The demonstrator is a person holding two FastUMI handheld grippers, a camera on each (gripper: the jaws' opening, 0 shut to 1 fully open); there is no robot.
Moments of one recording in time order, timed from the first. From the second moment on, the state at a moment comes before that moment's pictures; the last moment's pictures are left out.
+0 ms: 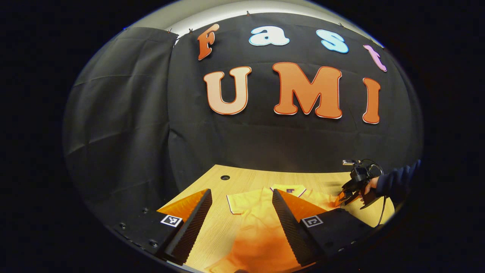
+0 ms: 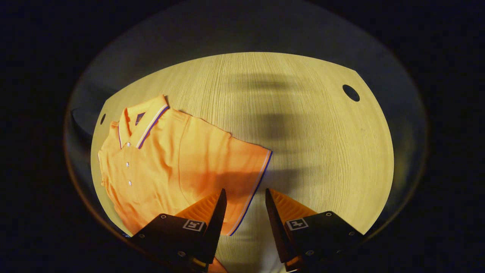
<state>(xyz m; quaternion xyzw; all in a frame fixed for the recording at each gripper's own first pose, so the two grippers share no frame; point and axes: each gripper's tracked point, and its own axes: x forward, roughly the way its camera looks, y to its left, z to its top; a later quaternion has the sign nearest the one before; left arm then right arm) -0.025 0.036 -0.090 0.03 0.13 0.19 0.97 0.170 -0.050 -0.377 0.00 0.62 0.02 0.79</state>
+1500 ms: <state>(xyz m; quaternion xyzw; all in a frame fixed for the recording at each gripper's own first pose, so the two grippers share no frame) -0.036 0.108 -0.144 -0.08 0.22 0.25 0.94 0.187 0.108 -0.272 0.12 0.54 0.22 0.80</state>
